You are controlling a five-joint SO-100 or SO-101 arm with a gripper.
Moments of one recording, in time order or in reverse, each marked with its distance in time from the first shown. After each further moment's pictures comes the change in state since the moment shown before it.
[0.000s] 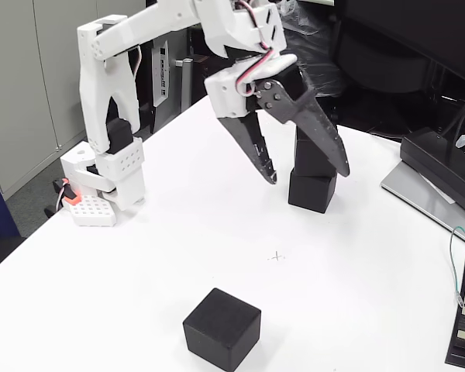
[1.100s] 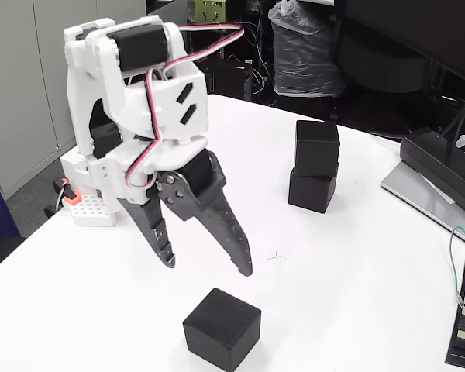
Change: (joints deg) arm 22.4 0.5 15.4 -6.3 -30.7
